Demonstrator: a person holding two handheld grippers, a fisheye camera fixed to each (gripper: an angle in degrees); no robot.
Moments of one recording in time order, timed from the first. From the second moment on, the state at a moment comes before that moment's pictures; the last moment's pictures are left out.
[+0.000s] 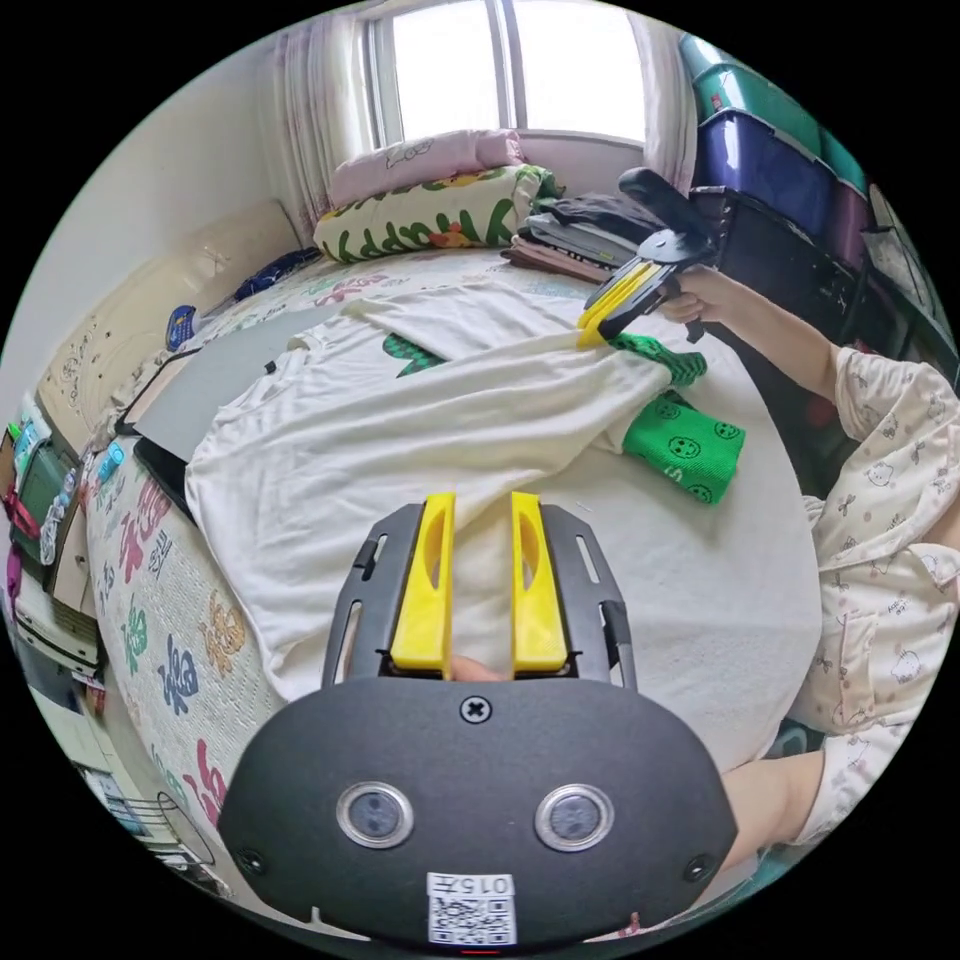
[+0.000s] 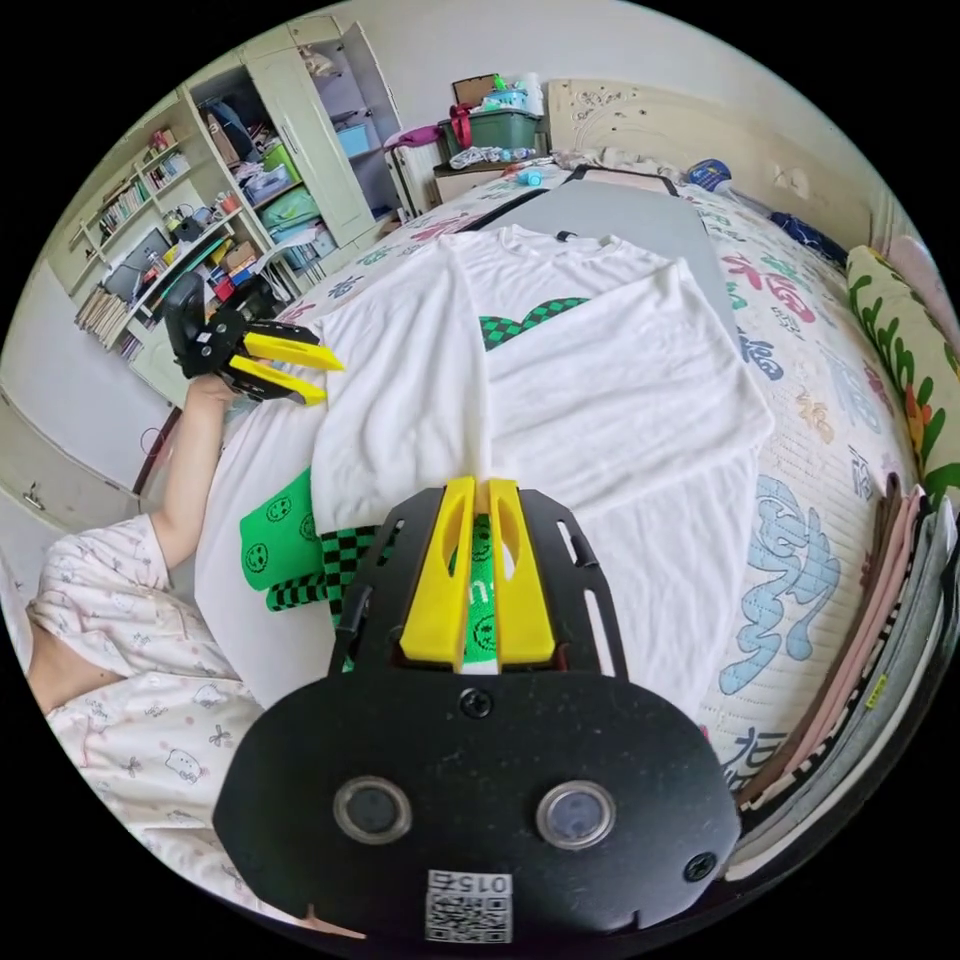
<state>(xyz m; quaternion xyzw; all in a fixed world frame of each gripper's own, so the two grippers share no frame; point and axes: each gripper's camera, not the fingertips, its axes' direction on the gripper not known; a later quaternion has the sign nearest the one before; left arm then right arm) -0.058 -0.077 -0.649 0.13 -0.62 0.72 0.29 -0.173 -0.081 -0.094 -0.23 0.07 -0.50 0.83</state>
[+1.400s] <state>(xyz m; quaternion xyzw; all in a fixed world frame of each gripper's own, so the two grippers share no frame) 0.047 0.042 -0.836 0.36 -0.43 0.73 0.39 -0.053 -0.046 -0.251 -0.15 -0.03 -0.49 0.86</state>
